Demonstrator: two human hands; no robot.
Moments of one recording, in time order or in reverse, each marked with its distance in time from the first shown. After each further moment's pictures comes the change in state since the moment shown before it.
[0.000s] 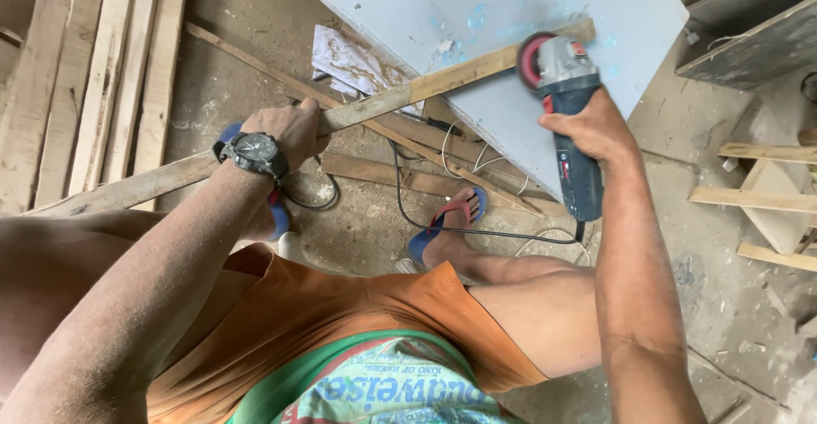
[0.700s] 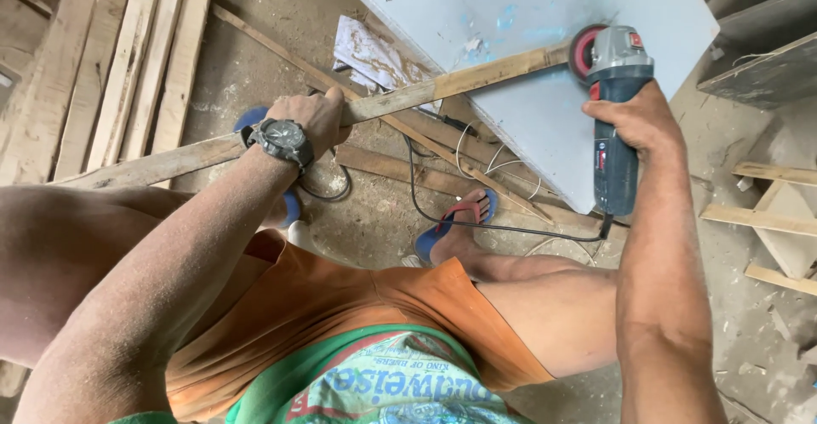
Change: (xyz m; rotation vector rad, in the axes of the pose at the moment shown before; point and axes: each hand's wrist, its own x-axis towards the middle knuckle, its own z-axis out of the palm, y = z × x) left_hand 0.001 0.001 -0.003 -0.017 0.016 0.028; right_hand 0.022 -0.016 -0.018 -0.163 0.043 0.244
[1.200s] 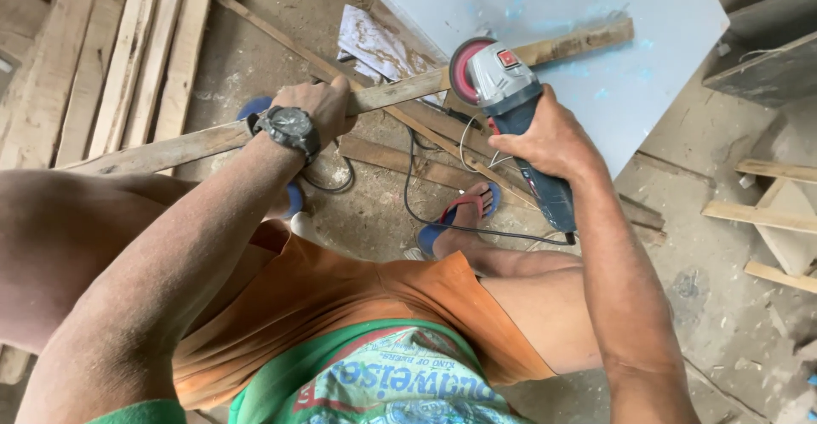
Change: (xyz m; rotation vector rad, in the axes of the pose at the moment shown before) left_hand -0.001 -0.002 0.009 0.006 0.042 -0.008; right_hand -0.087 -0.078 0.068 -0.211 -0.268 -0.197
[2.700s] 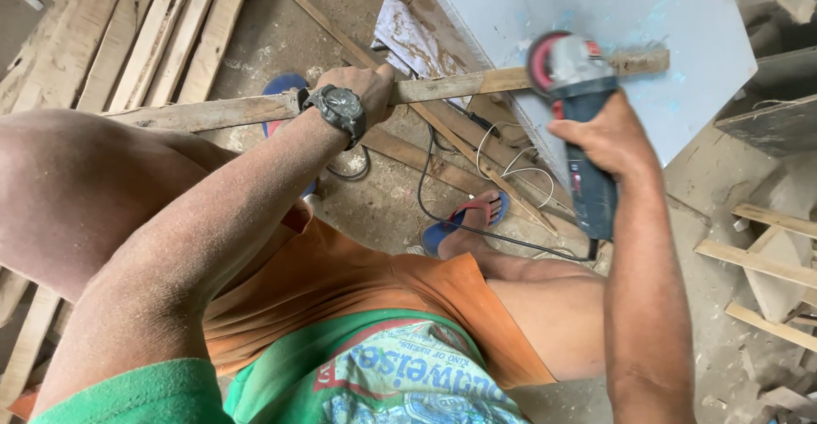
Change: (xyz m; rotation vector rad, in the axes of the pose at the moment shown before) left_hand 0.013 0.001 0.009 0.014 0.055 0.004; right_hand 0.018 0.014 -0.011 0.101 0.136 -0.123
